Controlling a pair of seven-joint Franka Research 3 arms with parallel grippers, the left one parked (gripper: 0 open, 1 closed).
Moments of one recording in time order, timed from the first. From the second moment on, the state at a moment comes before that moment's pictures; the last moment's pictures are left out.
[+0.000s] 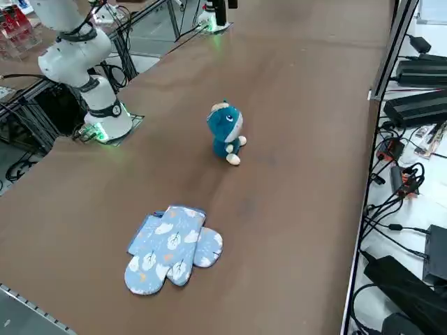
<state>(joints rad) -0.14 0.12 0.18 -1.34 0.03 1.43 0.00</state>
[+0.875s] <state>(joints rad) 0.10 0.00 -0.10 -1.50 0.04 1.47 -0.02</state>
